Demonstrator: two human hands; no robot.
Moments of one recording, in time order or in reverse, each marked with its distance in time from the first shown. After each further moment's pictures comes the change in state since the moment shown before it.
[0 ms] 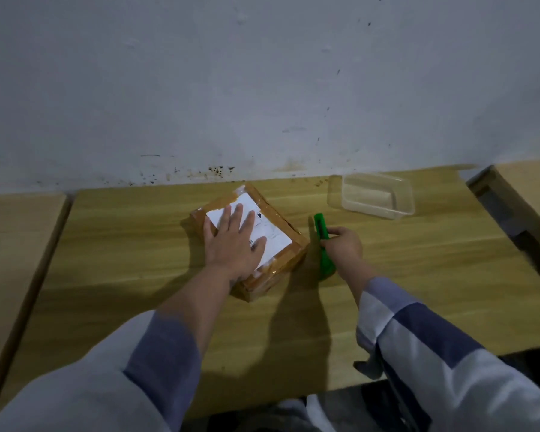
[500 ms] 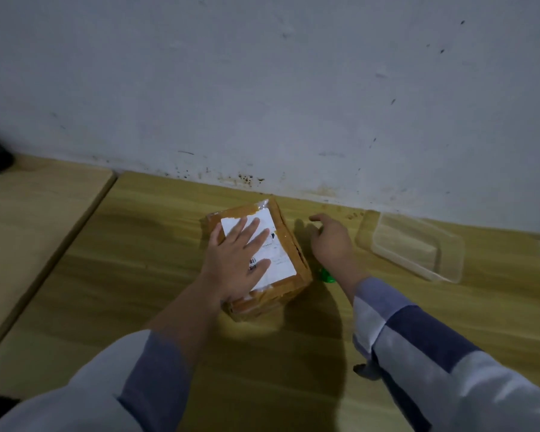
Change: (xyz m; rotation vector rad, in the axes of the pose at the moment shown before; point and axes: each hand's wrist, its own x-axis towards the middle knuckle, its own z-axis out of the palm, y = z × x) left_hand 0.004 0.001 0.008 0.022 0.101 -0.034; right_hand 0.060 -0.059 0.031 -0.386 -0.221 -0.682
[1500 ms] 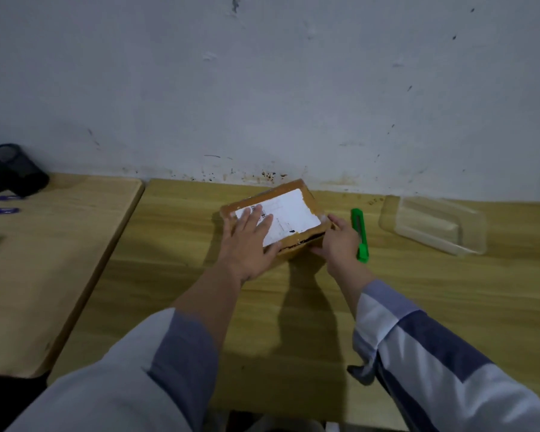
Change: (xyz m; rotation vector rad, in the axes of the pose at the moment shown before) left_hand -0.012 -0.035 -0.027 -0.028 -0.114 -0.086; right_hand -0.046 -0.057 0.035 0.955 0.171 0.530
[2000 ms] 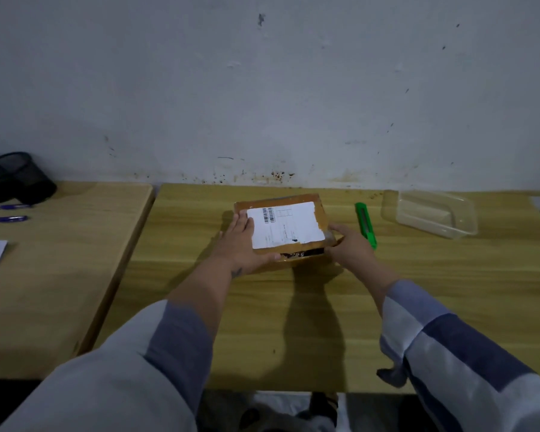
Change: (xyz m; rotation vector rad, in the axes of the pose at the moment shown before) left_hand -0.033 -0.056 -0.014 -0.223 -0.130 -0.006; right_hand -0.044 0.014 -0.019 -0.878 -0.136 -0.265
